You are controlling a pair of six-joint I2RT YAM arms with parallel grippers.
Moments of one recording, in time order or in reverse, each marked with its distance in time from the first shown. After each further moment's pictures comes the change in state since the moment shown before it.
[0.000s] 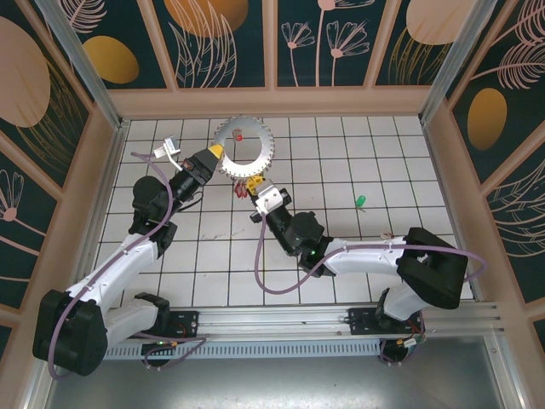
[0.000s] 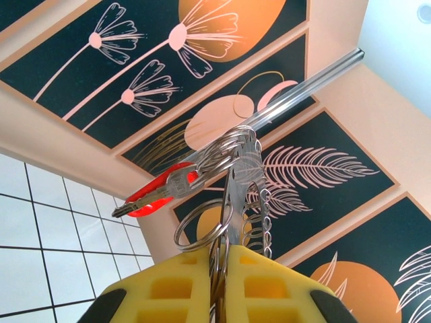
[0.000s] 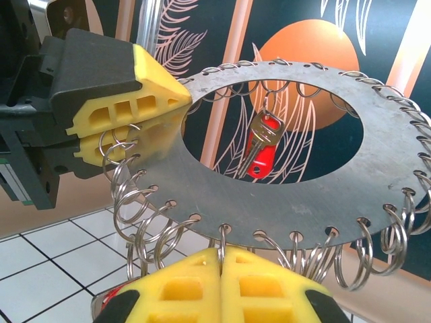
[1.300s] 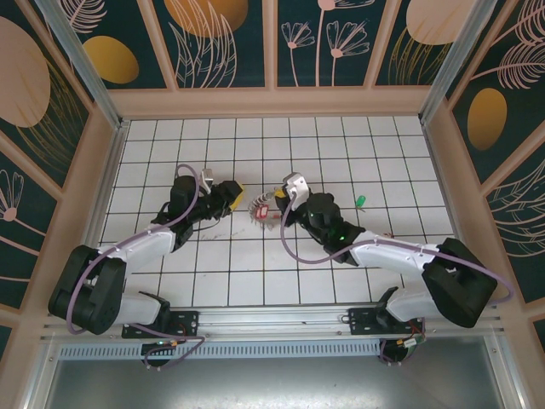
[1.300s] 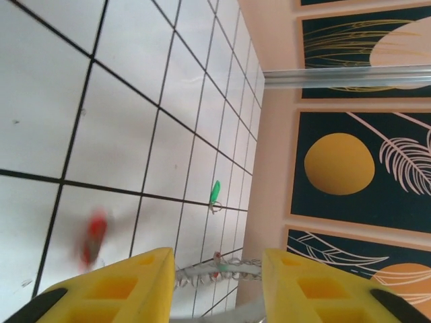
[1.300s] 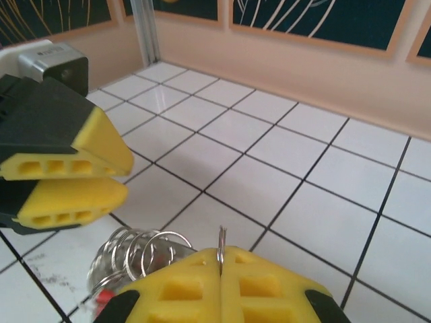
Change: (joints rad) left arm -0.056 0.258 -0.054 -0.329 0.089 -0.164; right arm -0.294 -0.186 -0.122 -0.570 -0.403 0.413
